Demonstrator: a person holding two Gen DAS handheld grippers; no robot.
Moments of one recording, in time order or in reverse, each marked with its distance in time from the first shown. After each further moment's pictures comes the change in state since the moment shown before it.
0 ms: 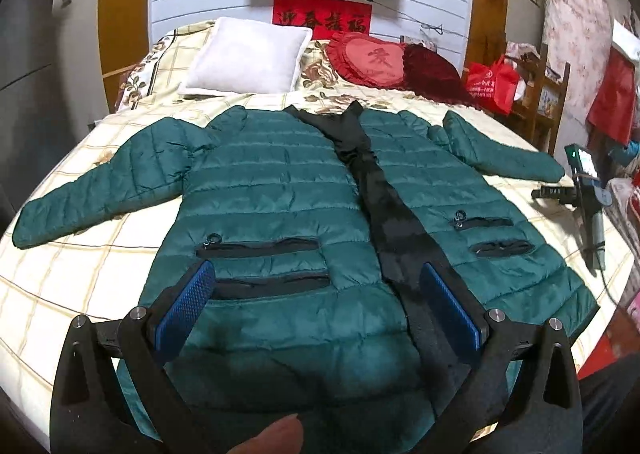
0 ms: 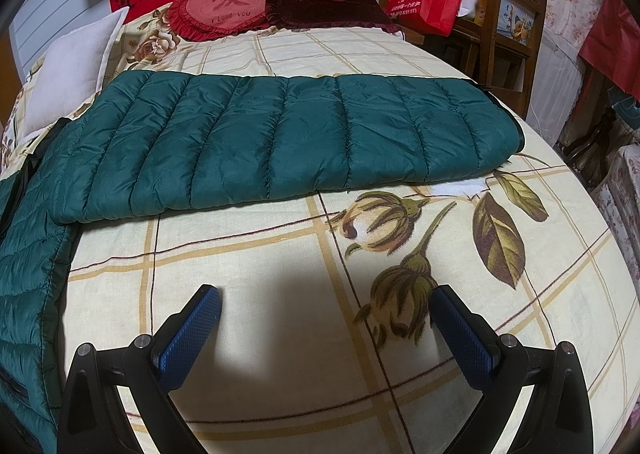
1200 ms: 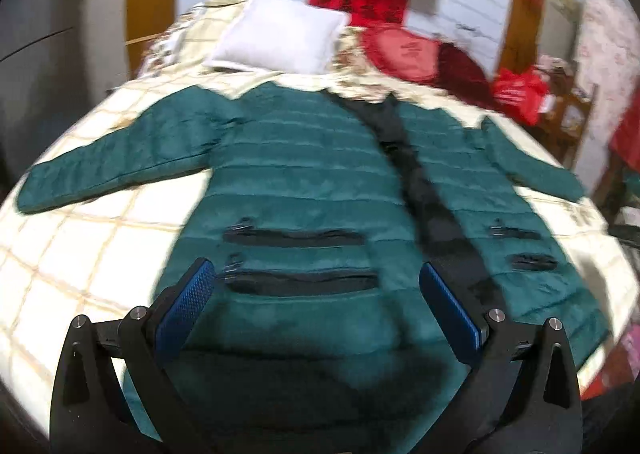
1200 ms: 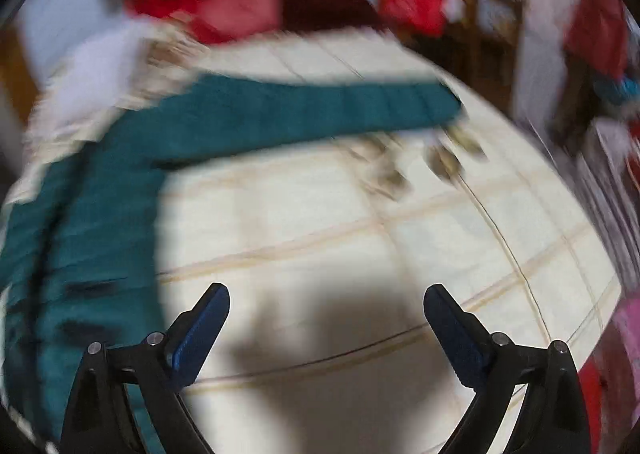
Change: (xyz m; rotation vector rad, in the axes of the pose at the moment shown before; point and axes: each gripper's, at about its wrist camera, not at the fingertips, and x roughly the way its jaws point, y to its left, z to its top) left arm 0.025 0.038 -0.002 -0.101 0.105 0.079; right arm -0.173 0.065 -0.078 -0.062 -0.073 0.159
